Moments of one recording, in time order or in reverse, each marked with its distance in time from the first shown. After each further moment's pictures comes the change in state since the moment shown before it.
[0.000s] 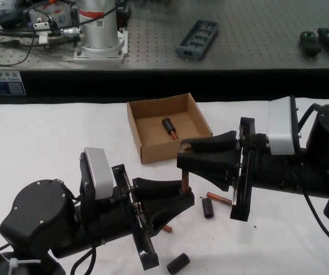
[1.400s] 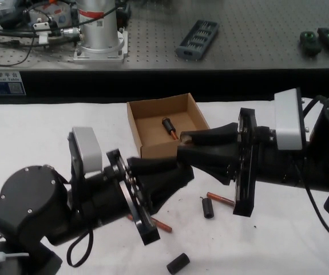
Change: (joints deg) left arm -0.1 -7.8 -0.2 2.2 -4.3 -8.9; right arm -0.1 -0.1 -0.8 -2.9 -2.8 1.2
